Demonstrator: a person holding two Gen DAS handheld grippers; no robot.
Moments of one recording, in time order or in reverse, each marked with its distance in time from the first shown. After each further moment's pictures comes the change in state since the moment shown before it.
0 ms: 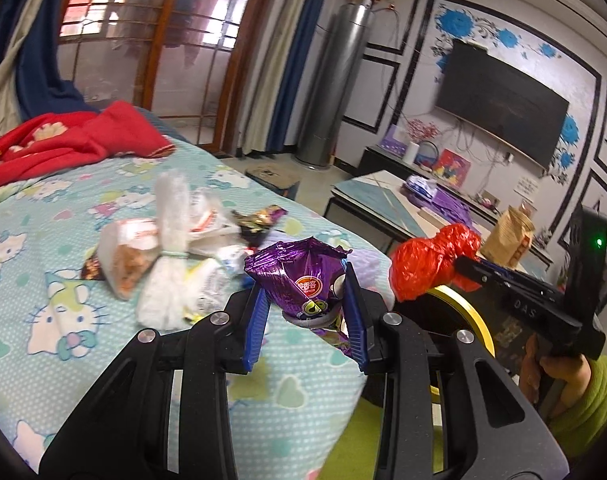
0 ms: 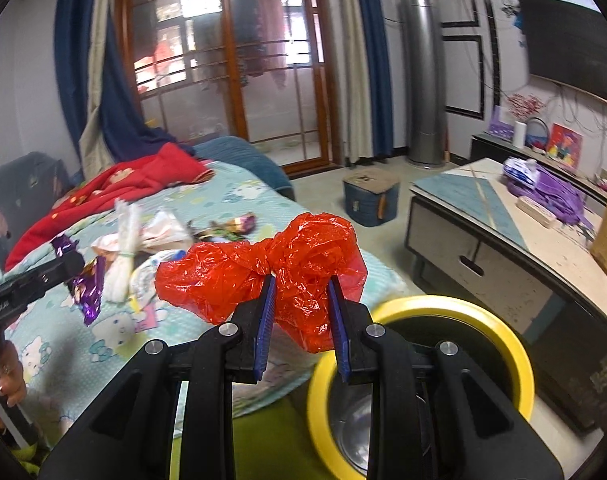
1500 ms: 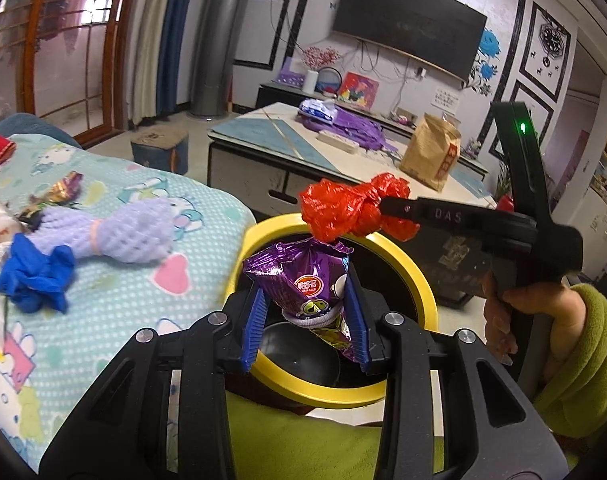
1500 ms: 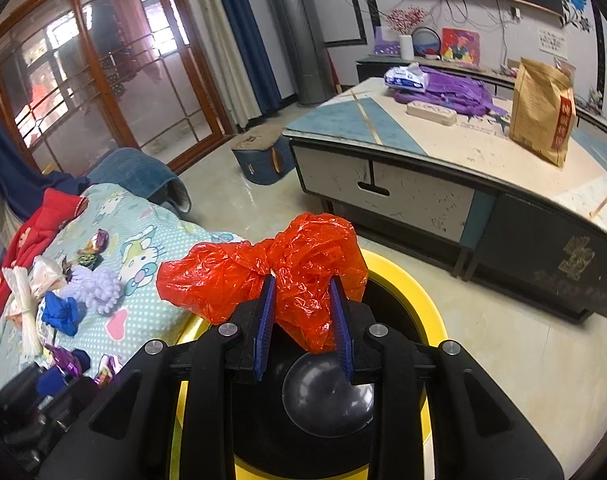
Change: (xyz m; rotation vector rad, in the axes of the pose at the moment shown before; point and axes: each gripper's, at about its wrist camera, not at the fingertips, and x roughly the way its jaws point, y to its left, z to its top) left arm 0.114 -0.137 -0.042 0.228 0.212 -0.292; right arm 0.015 -0.140 -0.026 0.361 0.151 -0.245
